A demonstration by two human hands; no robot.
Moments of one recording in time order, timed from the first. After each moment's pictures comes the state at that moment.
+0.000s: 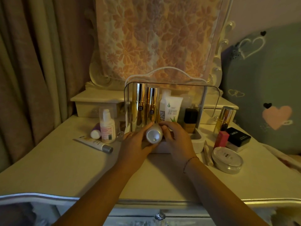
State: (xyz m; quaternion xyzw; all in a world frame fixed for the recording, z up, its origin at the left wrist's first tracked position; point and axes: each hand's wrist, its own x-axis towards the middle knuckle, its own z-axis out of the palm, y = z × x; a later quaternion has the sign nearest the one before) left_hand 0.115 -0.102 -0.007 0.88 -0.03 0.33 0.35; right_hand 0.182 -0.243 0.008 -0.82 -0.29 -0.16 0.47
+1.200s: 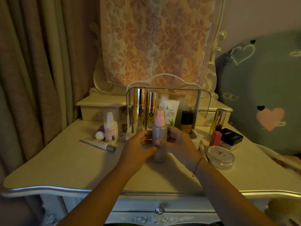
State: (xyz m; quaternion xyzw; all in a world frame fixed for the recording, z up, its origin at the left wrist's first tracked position) left_hand 0.082 -0.118 0.007 0.79 -0.04 0.24 0.56; right_hand 0.148 -0.268 0.021 -0.73 -0.32 0.02 0.61
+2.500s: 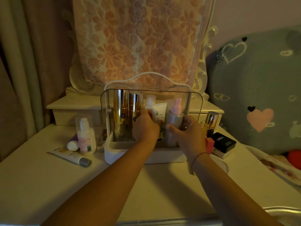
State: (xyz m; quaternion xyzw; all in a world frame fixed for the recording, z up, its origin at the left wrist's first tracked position) left_hand 0.215 -0.171 0.045 0.84 0.17 0.33 0.40; right_hand 0.202 -0.292 0.048 -0.77 -0.14 -0.19 0.59
